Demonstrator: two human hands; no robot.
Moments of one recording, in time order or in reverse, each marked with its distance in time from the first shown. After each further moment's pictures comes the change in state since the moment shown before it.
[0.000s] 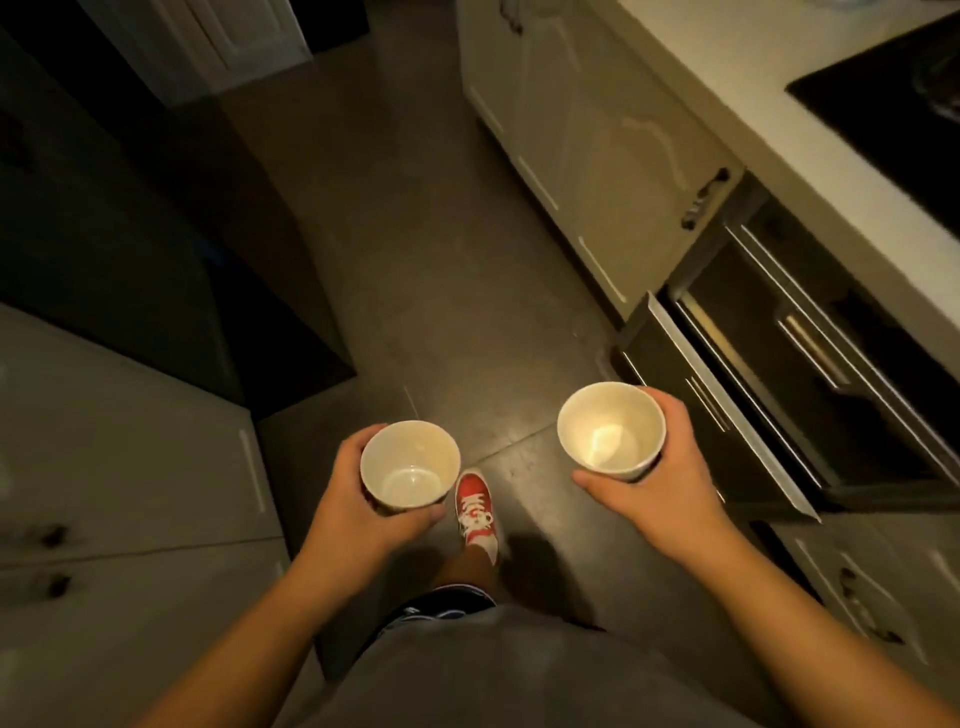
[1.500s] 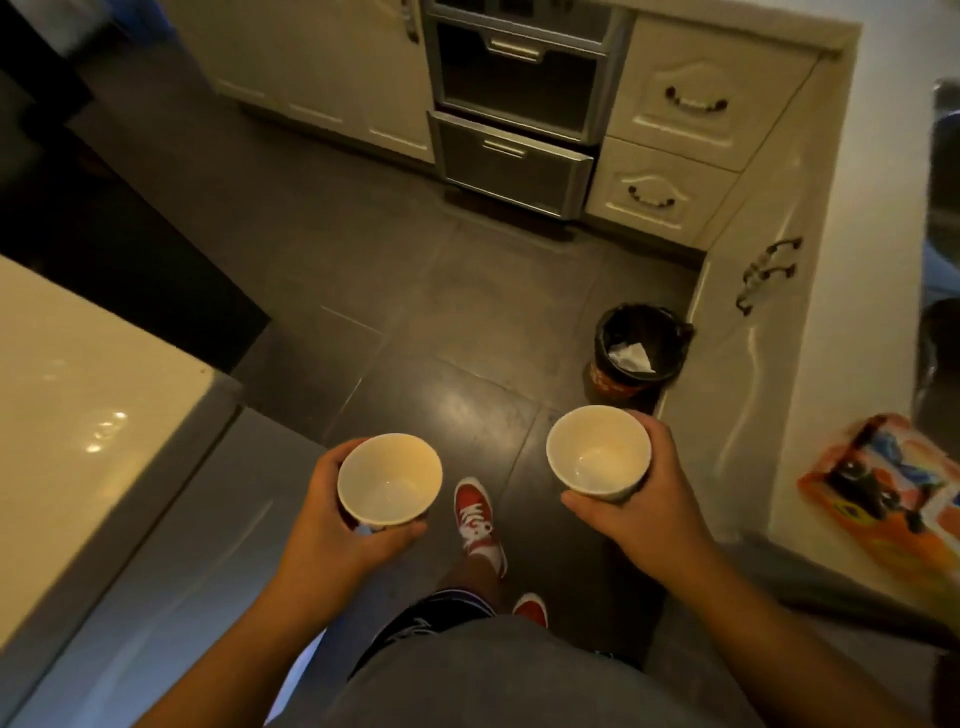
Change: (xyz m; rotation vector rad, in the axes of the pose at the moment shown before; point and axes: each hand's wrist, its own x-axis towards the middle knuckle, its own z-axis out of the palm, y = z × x) left_hand -0.522 -0.221 -0.247 0.185 -0.557 0.265; right_hand -0.744 0.024 0.310 0.148 0.581 0.242
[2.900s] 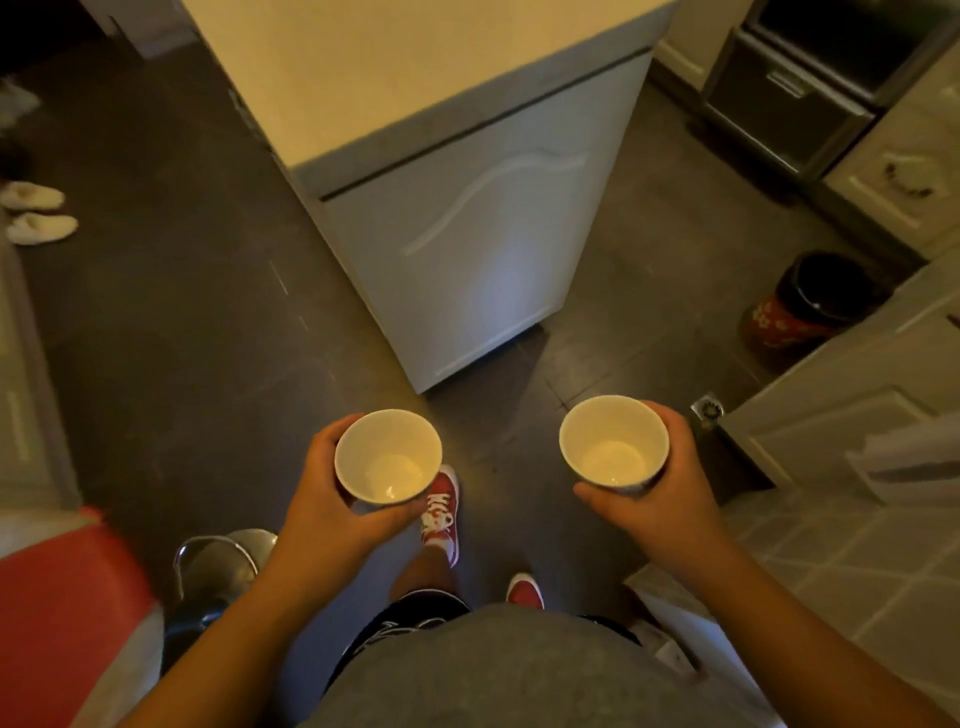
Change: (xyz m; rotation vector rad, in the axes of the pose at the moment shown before) left_hand -0.630 -0.183 -0.086 -0.165 0.519 -0.207; right_hand -0.513 0.028 0.138 -0.096 -0.430 -0.235
